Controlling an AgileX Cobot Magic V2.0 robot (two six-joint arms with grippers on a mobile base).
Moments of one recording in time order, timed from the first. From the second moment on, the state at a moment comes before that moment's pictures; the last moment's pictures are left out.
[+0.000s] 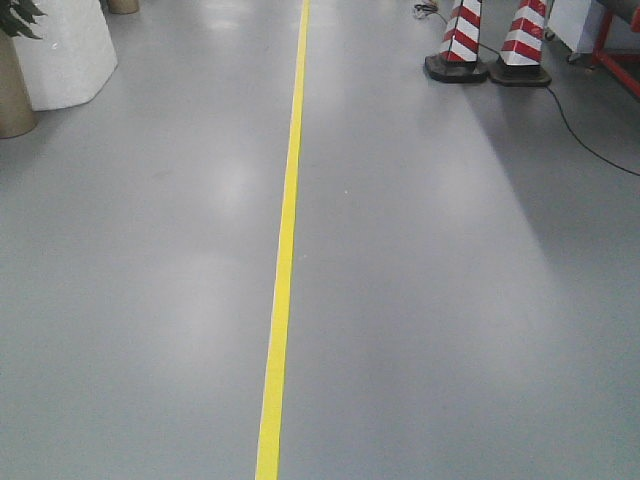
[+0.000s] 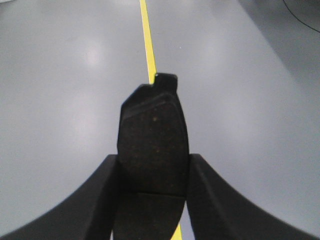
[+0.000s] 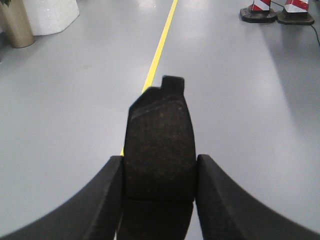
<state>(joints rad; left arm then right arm) -0.02 0.45 -0.38 -0.19 0.51 0.14 0.19 0.23 -0.43 -0.07 0.66 0.12</state>
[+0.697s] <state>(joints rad) -0.02 0.45 -0.38 -0.19 0.51 0.14 0.19 0.23 -0.43 -0.07 0.66 0.12</state>
